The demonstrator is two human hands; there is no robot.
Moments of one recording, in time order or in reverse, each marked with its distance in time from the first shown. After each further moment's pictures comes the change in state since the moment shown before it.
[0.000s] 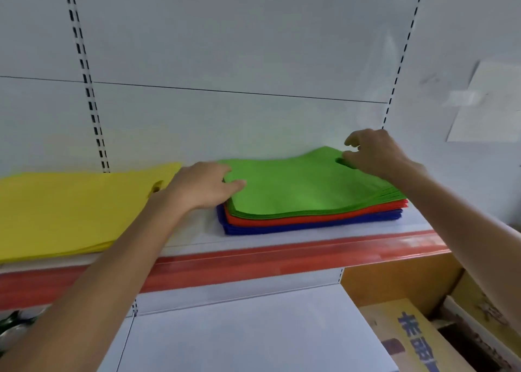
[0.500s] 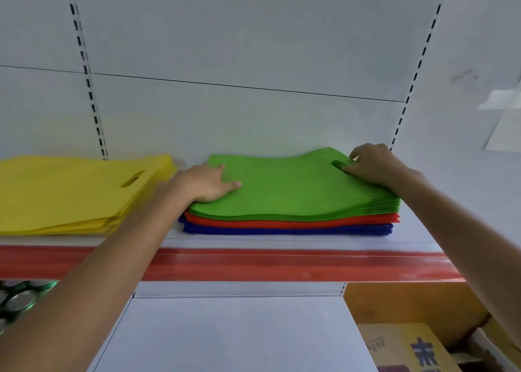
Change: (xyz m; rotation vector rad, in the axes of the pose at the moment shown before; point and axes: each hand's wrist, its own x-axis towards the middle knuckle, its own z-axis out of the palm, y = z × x) left_hand 0.043 0.045 0.032 0.122 -0.177 -0.241; right_hand 0.048 0.068 0.027 0.026 -0.211 -0.059
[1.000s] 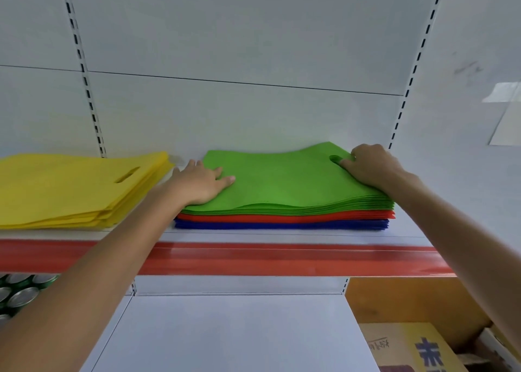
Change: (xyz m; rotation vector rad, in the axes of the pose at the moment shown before) left_hand -0.003 0.005 0.012 0.036 0.027 -0.059; right_hand 0.000 0.004 0.011 -0.056 0.040 0.036
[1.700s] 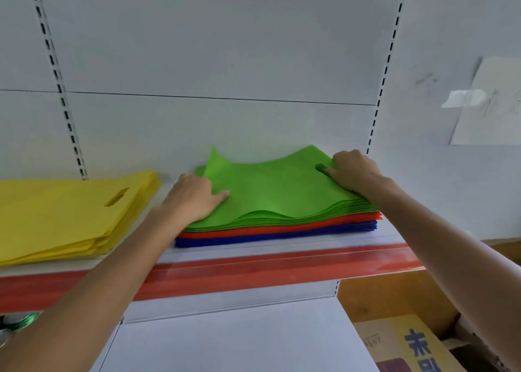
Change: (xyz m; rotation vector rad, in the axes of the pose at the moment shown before) left_hand 0.002 0.003 0.003 -0.063 0.253 0.105; right_hand -0.014 -0.009 -0.005 -0.089 0.051 0.006
